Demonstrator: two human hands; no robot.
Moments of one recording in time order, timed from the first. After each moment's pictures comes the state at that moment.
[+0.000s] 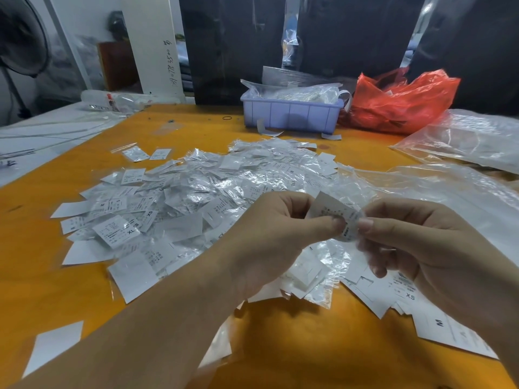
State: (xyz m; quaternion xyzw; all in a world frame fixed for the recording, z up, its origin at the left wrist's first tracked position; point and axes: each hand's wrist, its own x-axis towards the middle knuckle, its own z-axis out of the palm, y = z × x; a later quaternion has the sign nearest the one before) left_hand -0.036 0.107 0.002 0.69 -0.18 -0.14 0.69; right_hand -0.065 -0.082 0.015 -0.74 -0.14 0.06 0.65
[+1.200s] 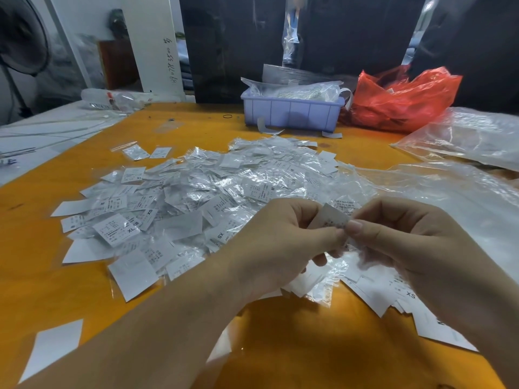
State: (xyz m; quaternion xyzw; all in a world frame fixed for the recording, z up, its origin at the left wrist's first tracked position) left_hand -0.041 0.106 0.002 0.75 -0.19 -0.15 0.61; right_hand -0.067 -0.073 0.008 -0.78 -0.13 -0.01 0.61
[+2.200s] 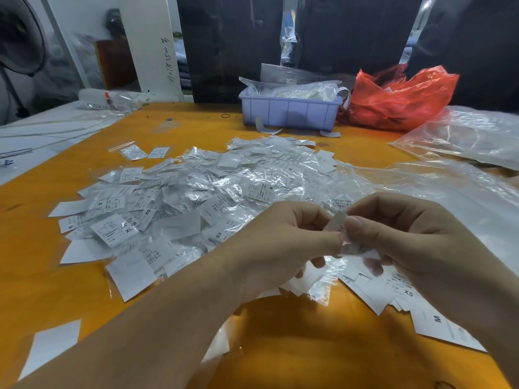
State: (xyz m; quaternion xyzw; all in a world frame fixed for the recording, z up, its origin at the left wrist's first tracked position) left_hand -0.044 0.105 0.007 0.75 -0.19 -0.18 0.60; right_hand -0.069 -0.074 0.012 -0.79 -0.15 0.00 0.59
